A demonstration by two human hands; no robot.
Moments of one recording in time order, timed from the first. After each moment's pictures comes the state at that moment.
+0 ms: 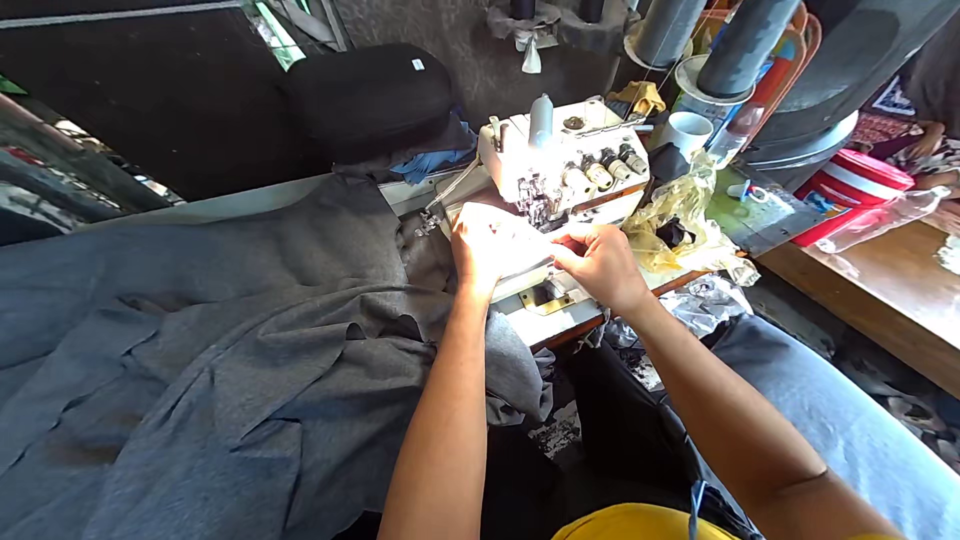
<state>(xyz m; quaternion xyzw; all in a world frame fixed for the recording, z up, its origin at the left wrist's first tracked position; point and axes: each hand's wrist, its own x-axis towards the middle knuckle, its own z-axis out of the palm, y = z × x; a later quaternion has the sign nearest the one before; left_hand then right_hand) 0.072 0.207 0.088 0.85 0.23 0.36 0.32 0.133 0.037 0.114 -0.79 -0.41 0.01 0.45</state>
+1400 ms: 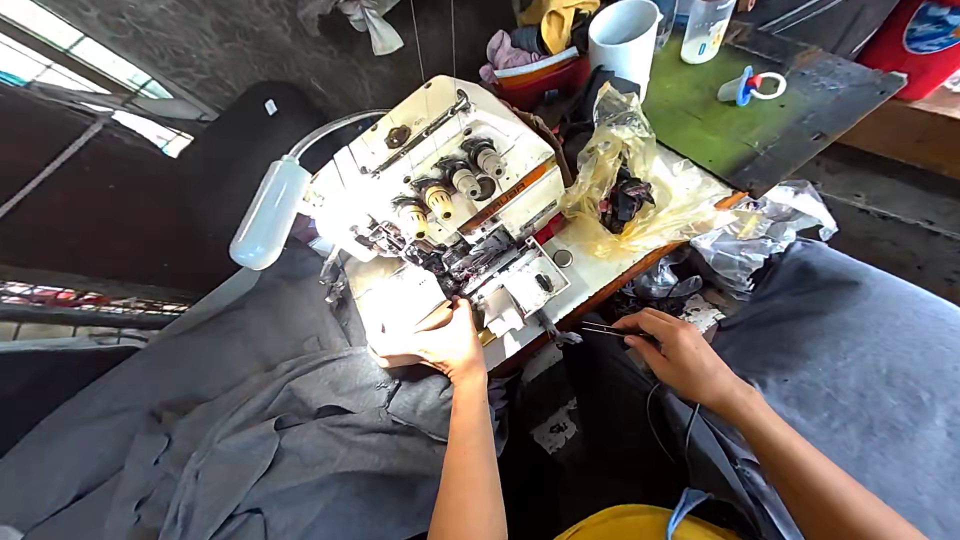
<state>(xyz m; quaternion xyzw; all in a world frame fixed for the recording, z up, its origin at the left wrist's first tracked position) 0.104 0.117 0.004 0.69 0.45 0.56 0.09 0.188 -0.155 -0.064 -0.78 -0.38 0.07 0.48</state>
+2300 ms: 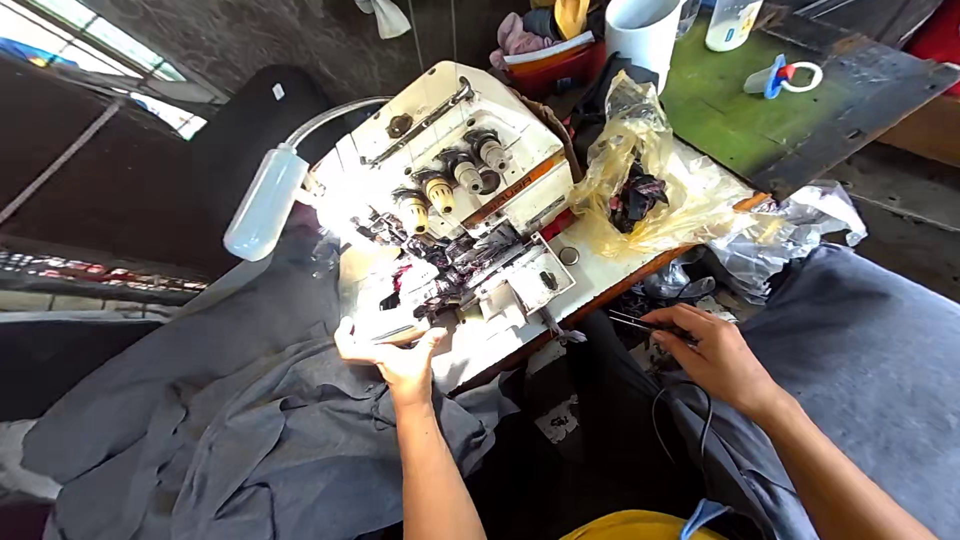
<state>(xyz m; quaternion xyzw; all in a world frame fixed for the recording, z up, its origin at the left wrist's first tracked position) 0.023 0.181 -0.003 0.78 0.23 0.51 0.29 0.205 -0.176 -0.061 -0.78 -0.36 0.08 0.52</state>
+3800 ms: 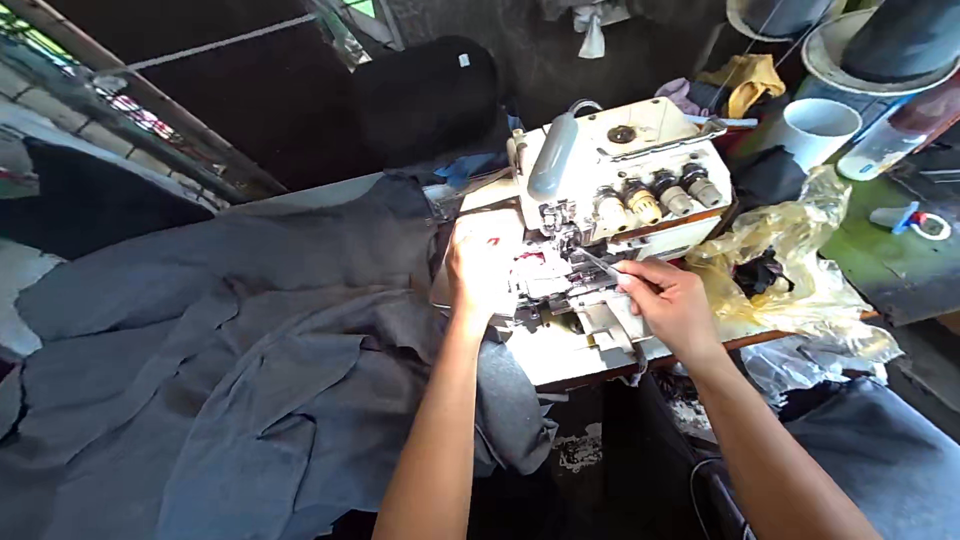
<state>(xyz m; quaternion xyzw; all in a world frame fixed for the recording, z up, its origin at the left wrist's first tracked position) 0.063 0.221 0.083 0.81 0.28 0.41 0.33 0.210 0.019 0.039 -0.71 -0.39 0.05 0.59</state>
